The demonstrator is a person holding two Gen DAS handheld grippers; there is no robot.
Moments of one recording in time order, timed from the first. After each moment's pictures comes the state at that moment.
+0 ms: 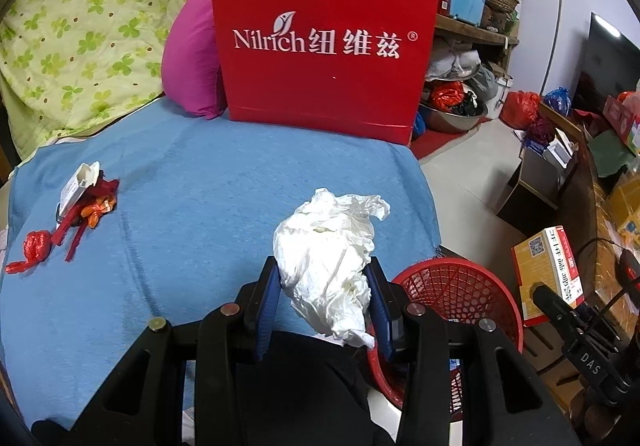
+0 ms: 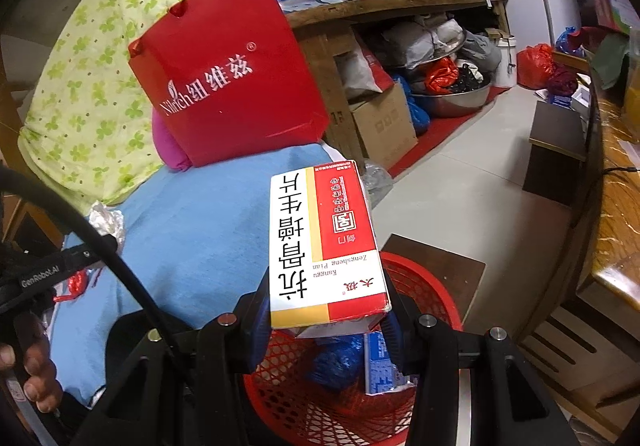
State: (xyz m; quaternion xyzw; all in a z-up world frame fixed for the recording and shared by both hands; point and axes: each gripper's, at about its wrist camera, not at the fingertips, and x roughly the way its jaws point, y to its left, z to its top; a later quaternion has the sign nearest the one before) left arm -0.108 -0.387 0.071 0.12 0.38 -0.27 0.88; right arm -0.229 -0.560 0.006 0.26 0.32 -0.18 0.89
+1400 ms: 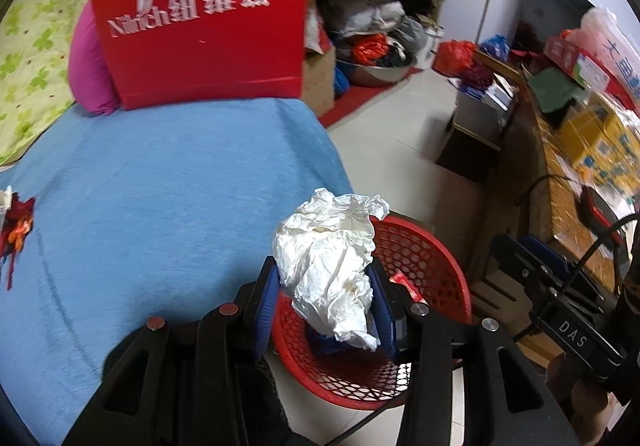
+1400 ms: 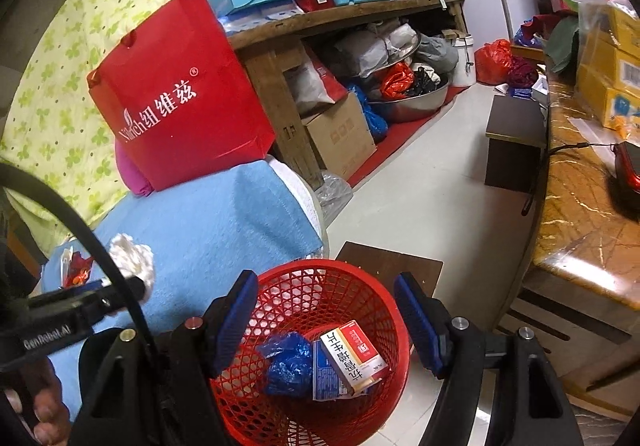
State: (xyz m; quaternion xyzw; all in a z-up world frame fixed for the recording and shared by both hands) left arm -0.146 -0.463 0.037 0.17 0.42 -0.39 0.80; right arm -0.258 -0.591 0.002 0.28 0.29 -0.25 0.88
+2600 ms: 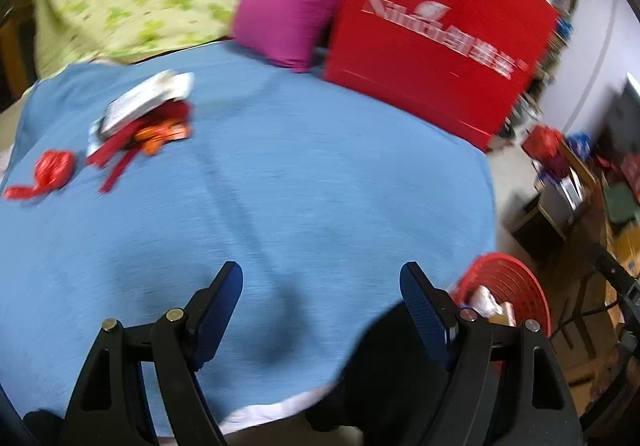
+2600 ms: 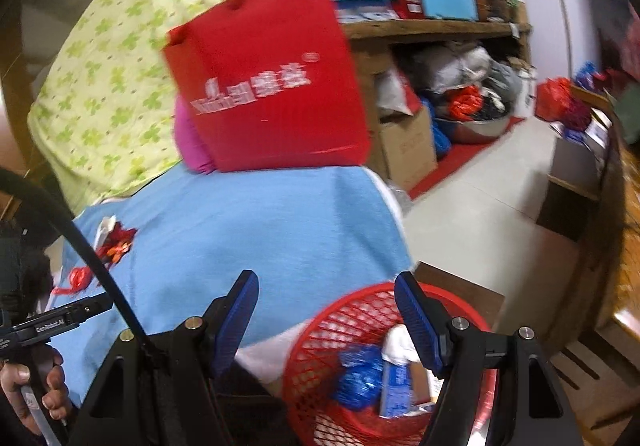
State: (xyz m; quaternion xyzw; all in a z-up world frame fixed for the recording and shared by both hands) left arm -0.035 -0.233 0.038 0.03 0.43 -0.23 0.87; right arm -0.164 -0.507 0.050 0.20 0.30 -0.15 0.92
